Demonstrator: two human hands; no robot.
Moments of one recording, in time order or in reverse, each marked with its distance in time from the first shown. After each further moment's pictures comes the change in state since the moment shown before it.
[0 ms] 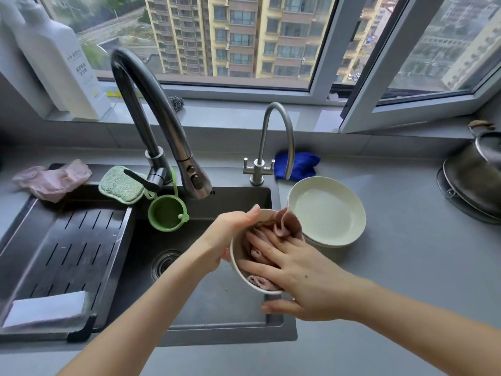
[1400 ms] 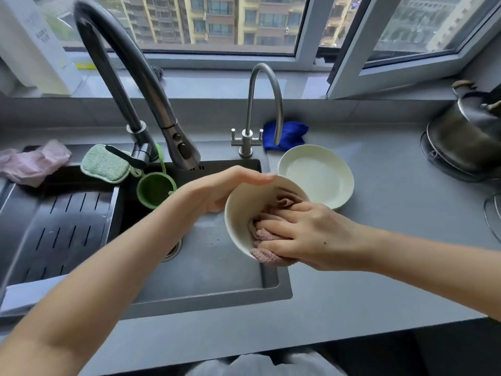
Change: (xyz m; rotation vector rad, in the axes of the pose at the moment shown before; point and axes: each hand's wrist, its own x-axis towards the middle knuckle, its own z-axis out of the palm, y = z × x) left_hand -0.006 0.041 0.008 0.240 -0.384 -0.160; right_hand -0.020 0.002 -0.015 -0.137 0.239 -0.206
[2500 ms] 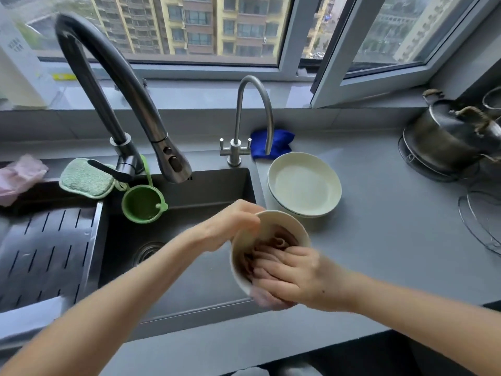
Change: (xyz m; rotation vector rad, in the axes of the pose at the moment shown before) left_hand 0.024 -0.043 0.008 0.154 0.104 0.222; right_hand -0.016 -0.040 0.042 -0.033 0.229 0.111
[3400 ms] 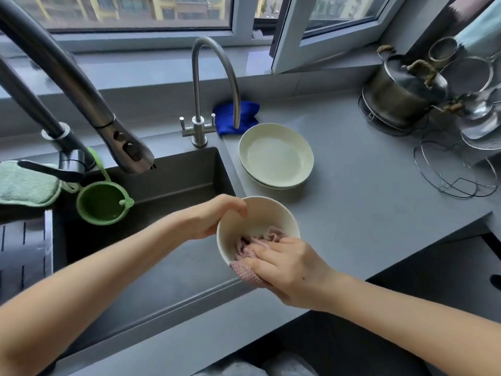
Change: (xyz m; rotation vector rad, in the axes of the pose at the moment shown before) left_hand 0.015 -0.012 -0.003 0.007 -0.192 -0.340; right_hand -0.005 -0.047 0.012 0.034 -0.073 0.347
